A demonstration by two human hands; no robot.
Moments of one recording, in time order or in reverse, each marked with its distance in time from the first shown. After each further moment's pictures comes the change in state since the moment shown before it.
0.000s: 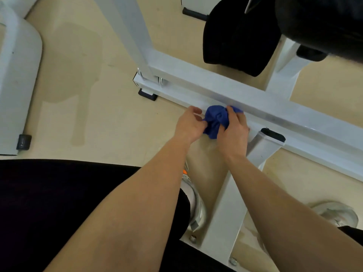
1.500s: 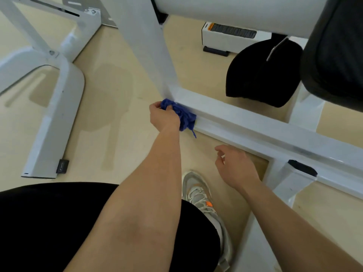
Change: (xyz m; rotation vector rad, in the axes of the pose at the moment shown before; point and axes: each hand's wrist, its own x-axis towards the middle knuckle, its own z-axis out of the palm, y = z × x) left_hand 0.063 0.040 -0.126 -0.391 0.762 -0.049; right_hand 0.001 -0.051 0.002 -0.214 -0.451 -0.141
